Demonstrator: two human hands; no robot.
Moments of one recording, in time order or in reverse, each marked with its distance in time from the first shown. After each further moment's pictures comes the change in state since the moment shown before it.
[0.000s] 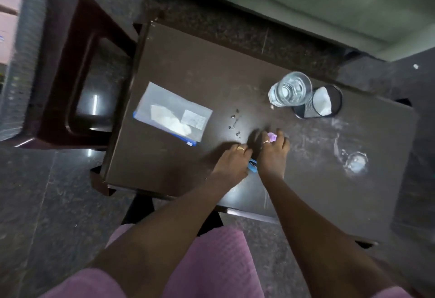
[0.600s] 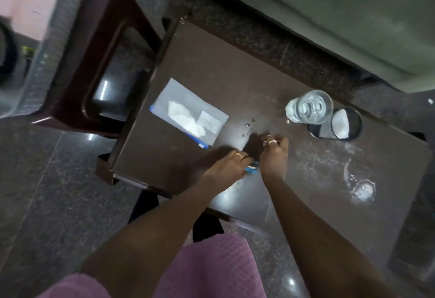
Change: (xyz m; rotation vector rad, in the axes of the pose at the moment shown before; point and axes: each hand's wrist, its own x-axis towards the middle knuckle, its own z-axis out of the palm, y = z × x) left_hand -0.019 -0.035 -0.005 -0.079 0.147 0.099; right_hand 0.019 -0.034 0.000 0.251 0.056 -0.018
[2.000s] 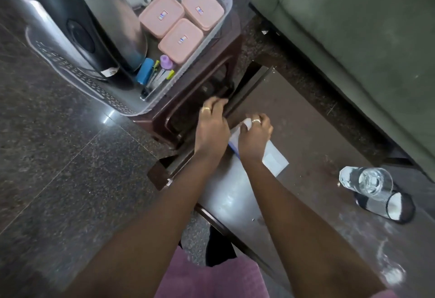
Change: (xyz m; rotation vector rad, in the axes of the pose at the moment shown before) left_hand -0.081 -0.133 -0.178 -0.325 0.988 -0.660; right_hand -0.021 -0.250 0.089 0.073 -0.127 -0.327
